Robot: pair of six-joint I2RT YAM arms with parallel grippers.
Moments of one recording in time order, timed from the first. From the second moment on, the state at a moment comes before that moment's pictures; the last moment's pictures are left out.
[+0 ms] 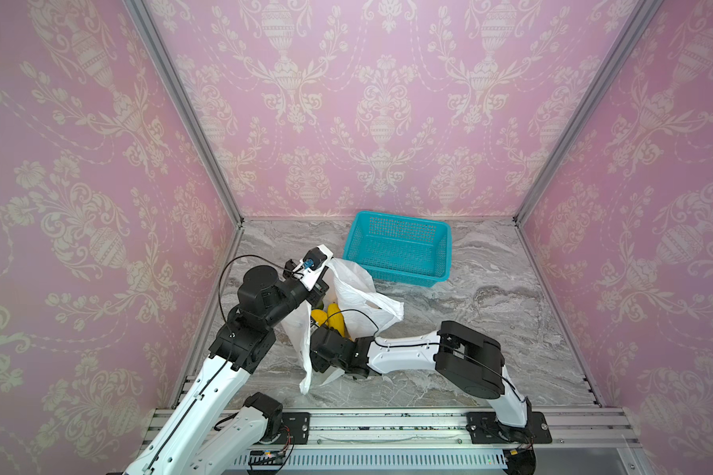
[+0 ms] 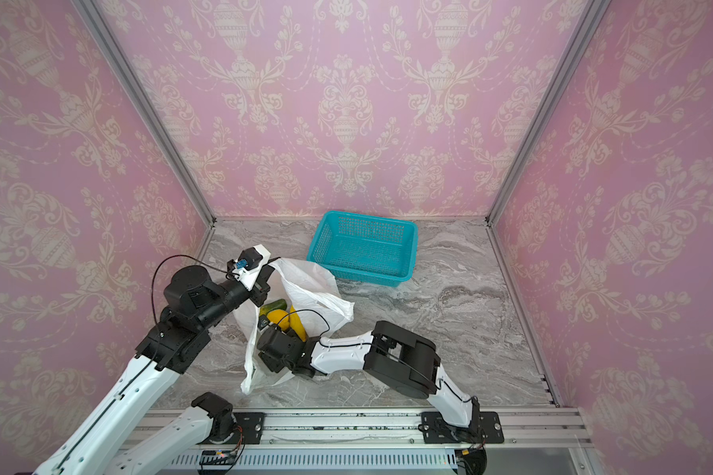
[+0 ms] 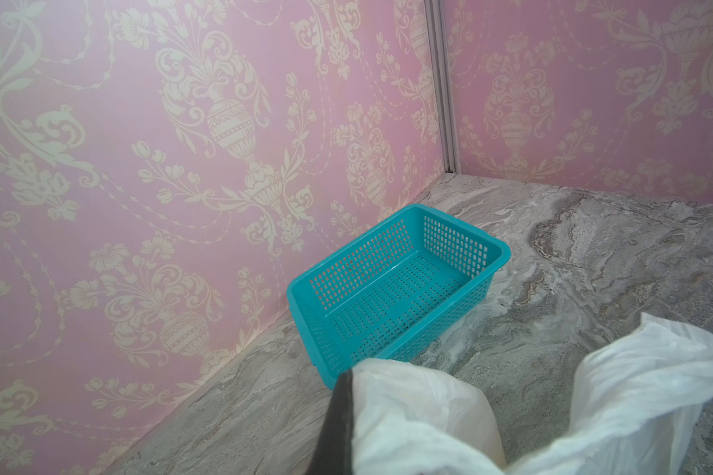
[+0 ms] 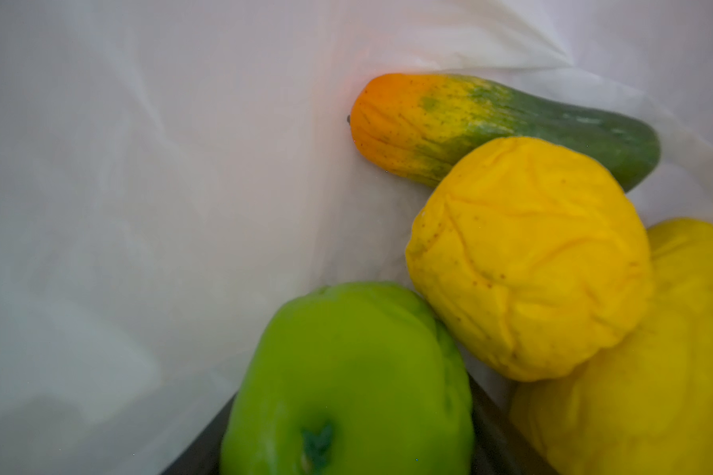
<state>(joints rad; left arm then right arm) -0.40 0.82 0.89 -0.19 0.22 0.34 1.23 2.10 1.32 0.04 0.27 0.32</state>
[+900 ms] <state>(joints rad) -0.40 0.83 0.89 -0.19 0.17 0.35 1.24 1.56 0.76 0.39 0.31 0.26</state>
